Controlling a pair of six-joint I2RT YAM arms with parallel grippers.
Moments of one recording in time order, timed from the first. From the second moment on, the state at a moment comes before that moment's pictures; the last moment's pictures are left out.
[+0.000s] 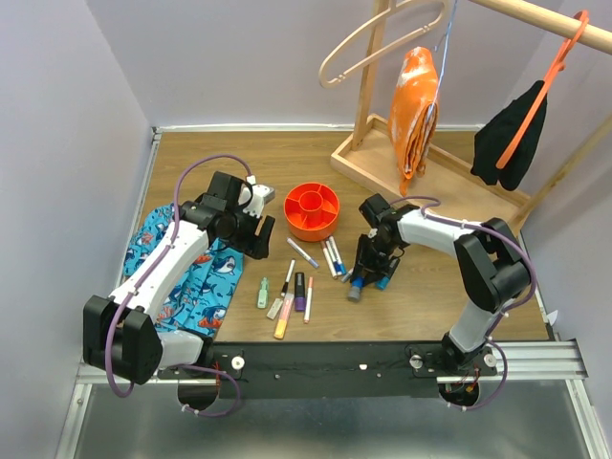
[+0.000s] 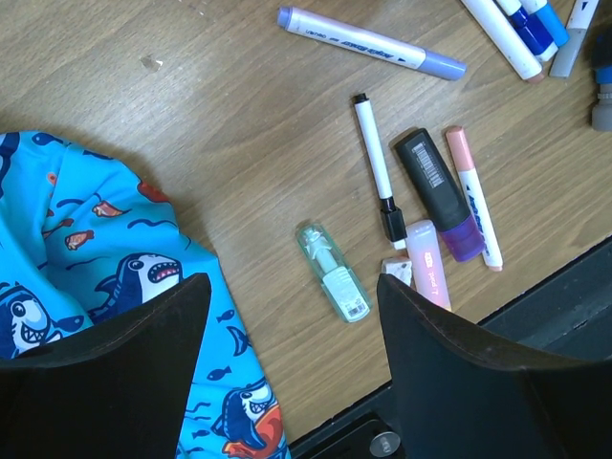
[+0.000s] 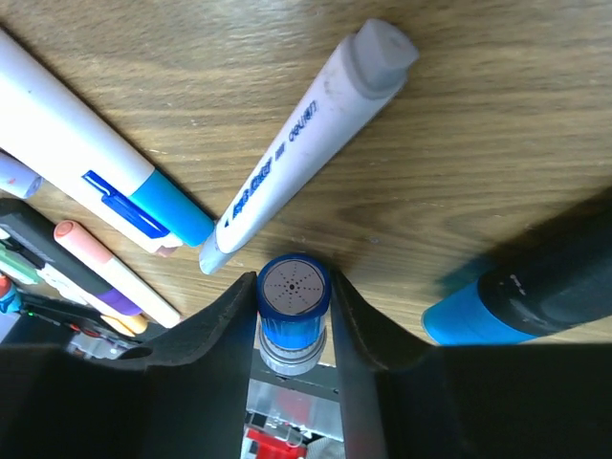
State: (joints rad) left arm -0.34 1.27 1.04 -0.81 0.30 0.09; right arm 0.54 1.74 1.01 -0.69 -0.30 0.80
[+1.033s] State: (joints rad) left arm -0.30 1.20 1.02 -0.79 0.28 0.13; right arm 0.62 1.40 1.24 -0.53 -0.13 0.34
